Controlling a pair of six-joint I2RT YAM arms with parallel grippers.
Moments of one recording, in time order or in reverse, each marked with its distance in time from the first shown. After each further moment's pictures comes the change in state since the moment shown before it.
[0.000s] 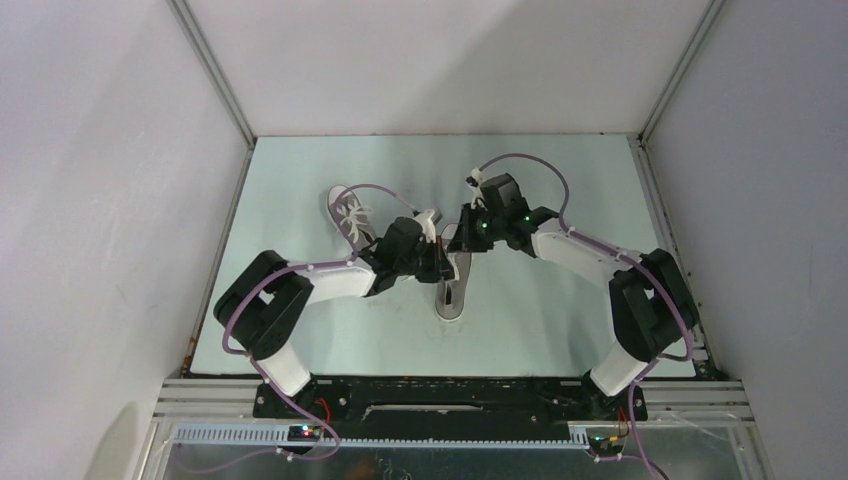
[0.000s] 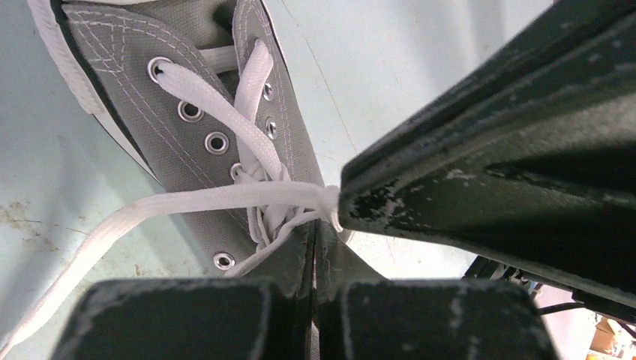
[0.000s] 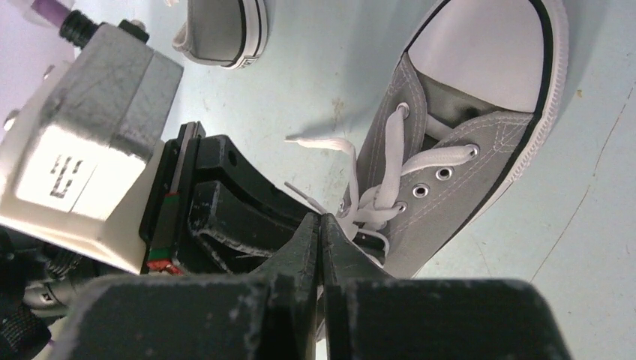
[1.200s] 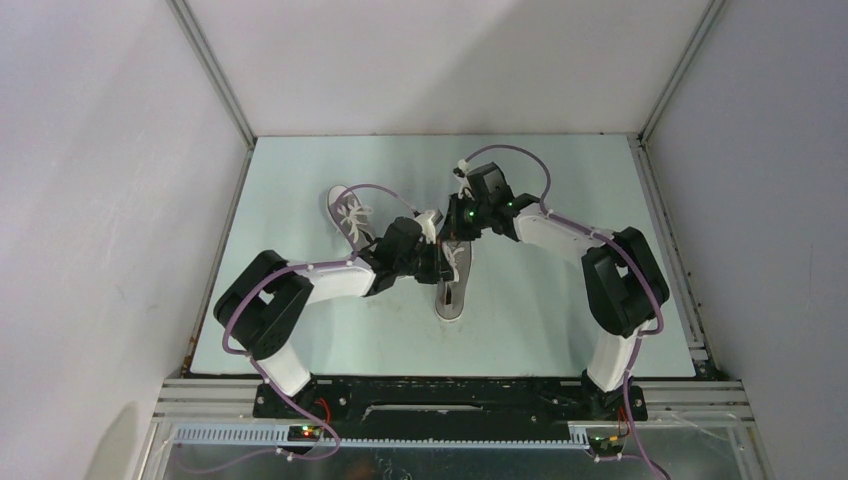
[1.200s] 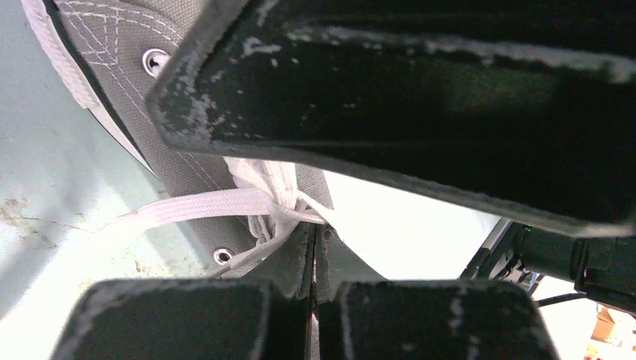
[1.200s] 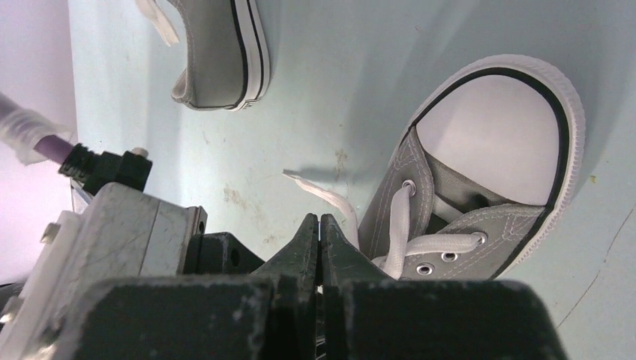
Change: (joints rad) left arm 0.002 0.000 0.000 -0.013 0.019 0.015; right arm -0.004 0.180 0.164 0.004 -0.021 -0.022
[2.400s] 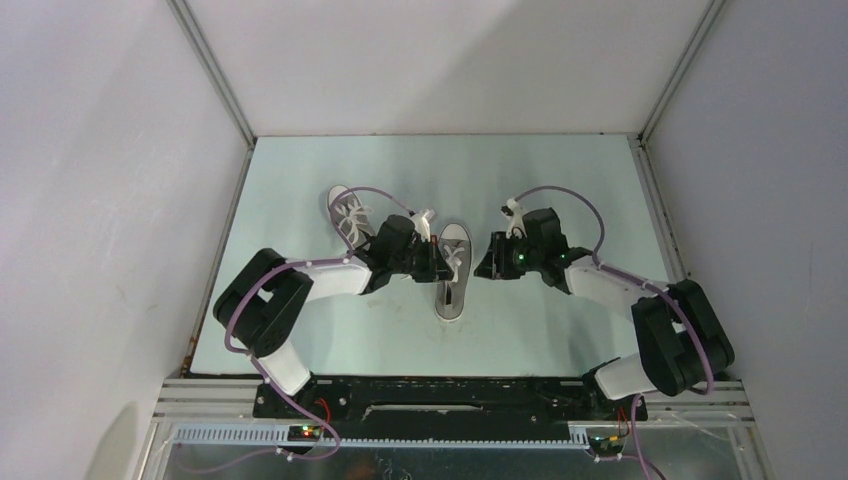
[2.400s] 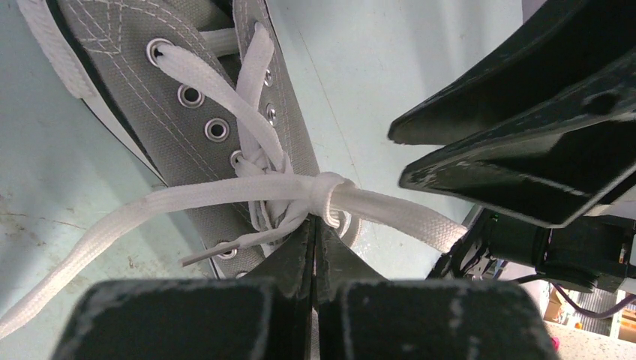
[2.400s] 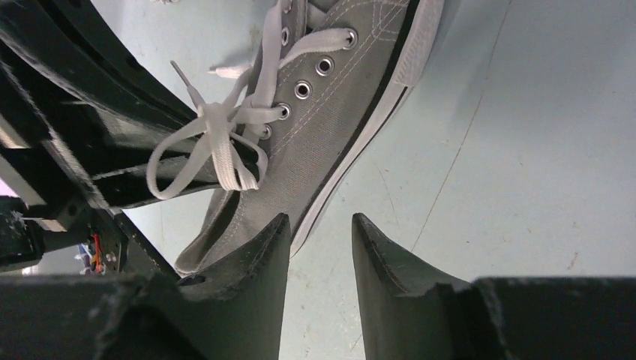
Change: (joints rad) left arm 0.052 0.007 -0.019 0.038 0.101 -0.050; right arm -0.135 -0.388 -0.568 0.224 -0.075 -0.108
